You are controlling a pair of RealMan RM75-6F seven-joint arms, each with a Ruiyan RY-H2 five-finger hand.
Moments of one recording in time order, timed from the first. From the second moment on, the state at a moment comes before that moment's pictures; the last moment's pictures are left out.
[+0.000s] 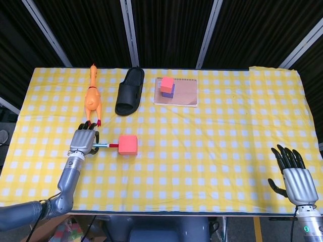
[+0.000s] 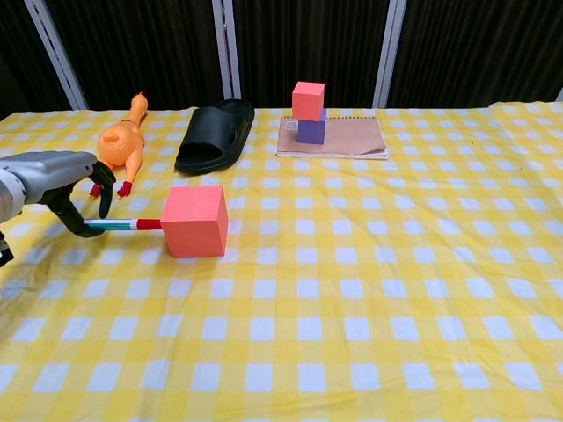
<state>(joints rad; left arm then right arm) -0.71 -1.58 -0.19 -1.46 0.68 1.04 0.69 0.09 -1.10 0.03 -1.64 -1.50 1.42 -0.07</state>
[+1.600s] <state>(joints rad) -0.88 -1.73 -0.24 -1.49 0.51 1.12 0.84 0.09 -1.09 0.03 -1.65 -1.49 1.42 -0.05</state>
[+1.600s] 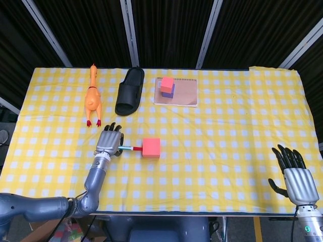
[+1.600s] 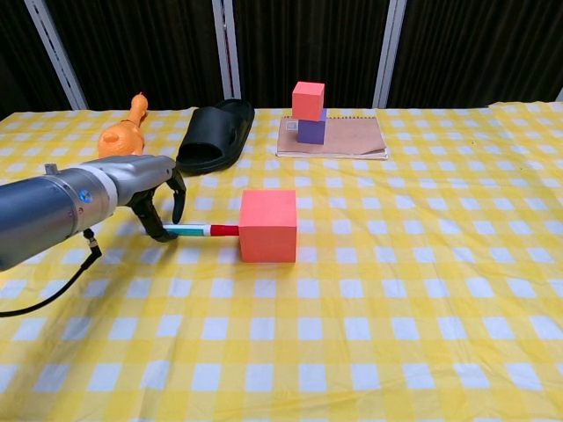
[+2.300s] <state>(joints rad) -1.02 -1.88 -0.32 -1.41 0.43 1.12 0.92 0.09 -1.08 0.04 -1.65 -1.49 1.41 -0.04</state>
